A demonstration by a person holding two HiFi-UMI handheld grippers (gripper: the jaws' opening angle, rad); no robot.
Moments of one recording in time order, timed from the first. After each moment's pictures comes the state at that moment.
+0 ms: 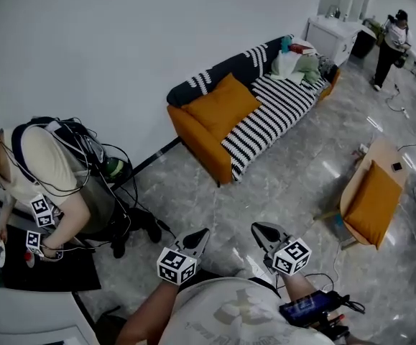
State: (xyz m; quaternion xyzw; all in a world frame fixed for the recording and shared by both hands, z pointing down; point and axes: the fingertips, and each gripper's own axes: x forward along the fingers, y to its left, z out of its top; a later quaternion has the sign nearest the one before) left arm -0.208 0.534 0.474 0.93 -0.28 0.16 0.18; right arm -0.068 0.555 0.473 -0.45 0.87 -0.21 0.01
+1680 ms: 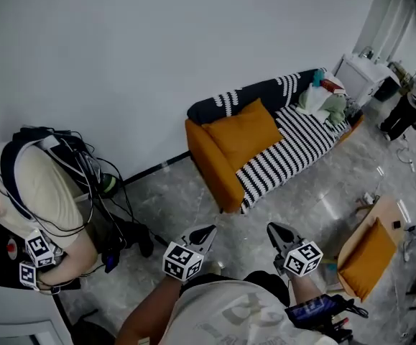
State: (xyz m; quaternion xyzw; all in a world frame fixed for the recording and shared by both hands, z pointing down) left arm -0.232 0.328 0.457 0.92 -0.32 0.12 0.18; right arm -0.058 0.338 0.455 -0.46 0.86 -0.21 -0.04
